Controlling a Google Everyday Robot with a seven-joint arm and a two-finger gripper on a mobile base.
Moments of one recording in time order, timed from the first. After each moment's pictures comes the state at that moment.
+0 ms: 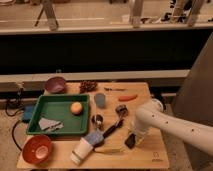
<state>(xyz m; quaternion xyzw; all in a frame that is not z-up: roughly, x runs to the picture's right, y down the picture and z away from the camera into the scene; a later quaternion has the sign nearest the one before) 0.148 0.274 0.793 -0.30 -0.21 -0.30 0.88</state>
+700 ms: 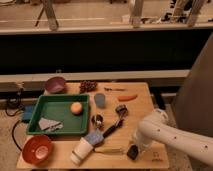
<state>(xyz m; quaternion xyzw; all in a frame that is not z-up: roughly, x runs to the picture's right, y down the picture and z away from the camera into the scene) 0.157 0.308 0.741 -0.29 -0.20 -0.35 0.87</state>
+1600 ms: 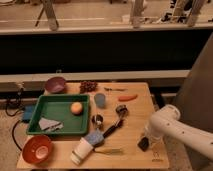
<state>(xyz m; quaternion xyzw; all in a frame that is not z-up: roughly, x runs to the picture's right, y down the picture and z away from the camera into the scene) 0.222 0.274 0.792 -0.29 -0.15 -0.29 0.90</state>
